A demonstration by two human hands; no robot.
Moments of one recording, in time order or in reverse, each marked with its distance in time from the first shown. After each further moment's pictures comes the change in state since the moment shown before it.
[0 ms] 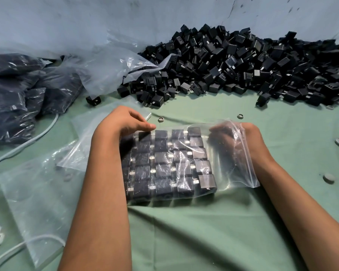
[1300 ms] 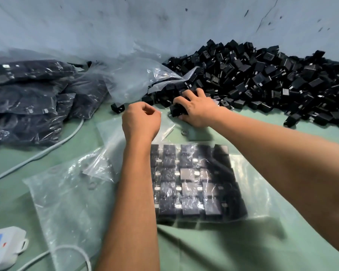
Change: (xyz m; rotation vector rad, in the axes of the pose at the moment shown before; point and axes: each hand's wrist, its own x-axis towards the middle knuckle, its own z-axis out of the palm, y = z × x) left_hand 0.014 -0.001 0.001 -0.185 0.650 0.065; right_hand 0.183 -0.059 0.131 -1.282 -0.423 -0.401
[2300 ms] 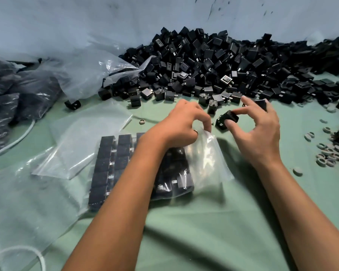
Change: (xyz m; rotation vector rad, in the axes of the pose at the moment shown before) left_hand -0.104 0.083 0.074 0.249 -0.937 0.777; right_hand -0.259 0.074 0.034 0.667 0.744 0.617
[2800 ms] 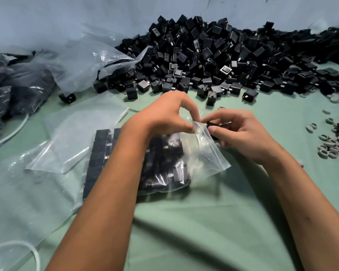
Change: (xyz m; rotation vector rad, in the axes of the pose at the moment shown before) left_hand -0.007 -0.009 -0.017 -0.072 0.030 -0.018; right_hand -0.003 -0.011 -0.004 0.645 -0.643 -0.027
